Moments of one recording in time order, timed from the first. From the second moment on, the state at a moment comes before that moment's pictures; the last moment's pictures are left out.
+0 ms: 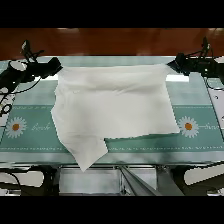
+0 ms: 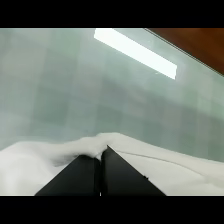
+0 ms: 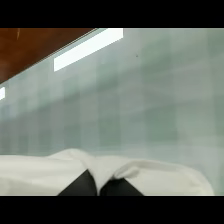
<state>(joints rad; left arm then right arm) 0.10 -1.59 1.24 0.76 -0.56 -1.30 -0.26 -1.73 1.45 -0.59 0.90 1.17</state>
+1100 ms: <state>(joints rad) 0.15 -1.60 1.22 0.99 -1.13 -1.35 -0.25 -1.77 1.47 -0.95 1.16 1.30</state>
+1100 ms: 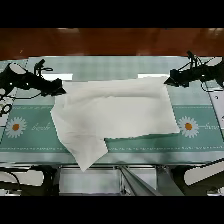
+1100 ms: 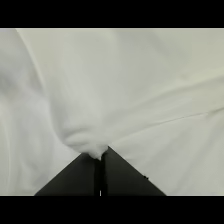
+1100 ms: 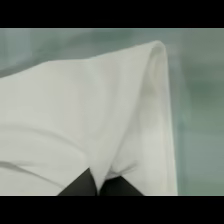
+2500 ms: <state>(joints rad) 0.48 -0.99 0.56 0.99 -1.32 -1.39 -0.45 -1.23 0.89 -1.01 1.21 1.38</state>
